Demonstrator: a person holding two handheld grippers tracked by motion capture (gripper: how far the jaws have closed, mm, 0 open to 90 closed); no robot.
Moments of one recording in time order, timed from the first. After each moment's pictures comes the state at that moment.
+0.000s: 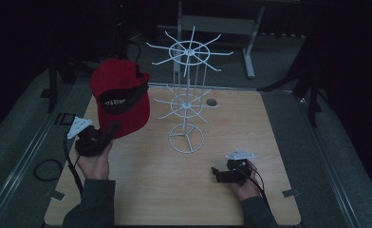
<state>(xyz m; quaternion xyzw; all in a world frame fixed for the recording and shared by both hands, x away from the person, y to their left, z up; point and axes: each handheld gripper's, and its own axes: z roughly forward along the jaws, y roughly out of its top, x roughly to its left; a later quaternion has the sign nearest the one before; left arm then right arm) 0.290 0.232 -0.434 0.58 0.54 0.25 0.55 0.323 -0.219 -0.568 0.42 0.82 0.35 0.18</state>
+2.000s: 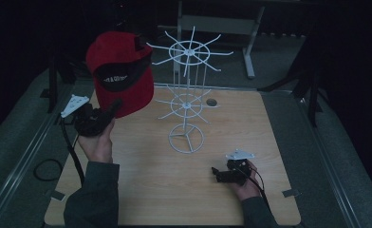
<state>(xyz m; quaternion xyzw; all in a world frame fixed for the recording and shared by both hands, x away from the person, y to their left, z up) 0.314 0.225 -0.381 0.55 0.53 0.25 0.60 0.323 -0.219 -0.567 0.42 0.82 0.35 0.18</state>
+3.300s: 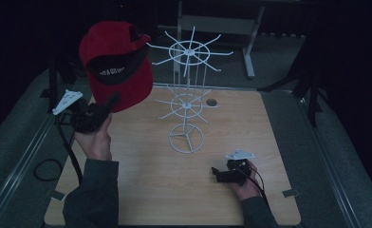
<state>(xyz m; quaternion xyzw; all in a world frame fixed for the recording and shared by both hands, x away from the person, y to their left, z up) 0.310 0.228 -0.365 0.53 0.51 0.25 0.63 0.323 -0.219 -0.567 0.42 0.82 0.35 0.18</state>
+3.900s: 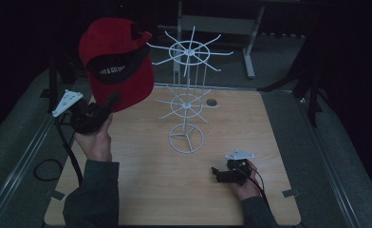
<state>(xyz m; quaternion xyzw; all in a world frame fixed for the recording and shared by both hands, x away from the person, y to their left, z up) 0.305 0.224 -0.361 0.53 0.49 0.27 0.63 0.323 -0.219 -0.567 0.42 0.82 0.35 0.18</state>
